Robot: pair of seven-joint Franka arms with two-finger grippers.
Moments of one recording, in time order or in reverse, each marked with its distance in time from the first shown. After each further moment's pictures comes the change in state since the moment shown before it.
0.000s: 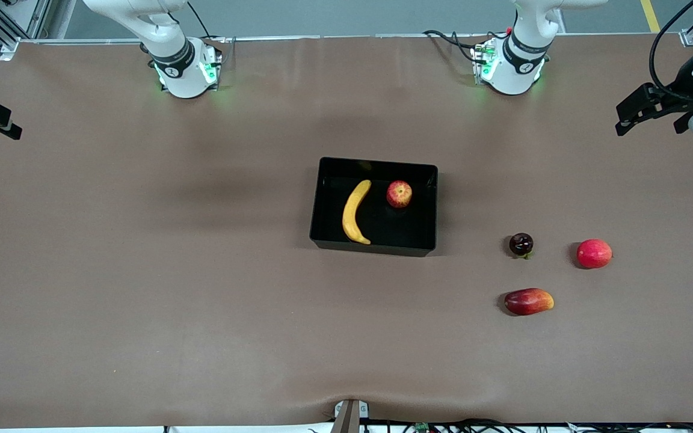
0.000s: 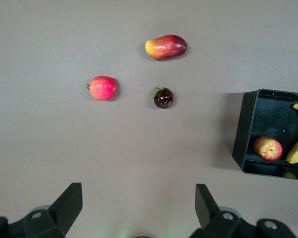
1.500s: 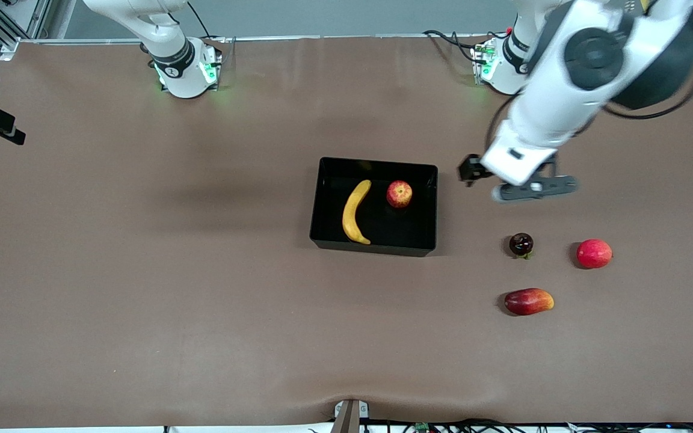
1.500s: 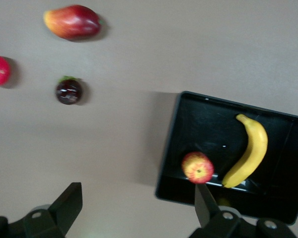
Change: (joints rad) left arm -0.066 0.240 -0.353 -0.125 -0.001 0.320 -0.523; right arm -0.001 0.019 -0.001 0.000 0.000 0.001 0.000
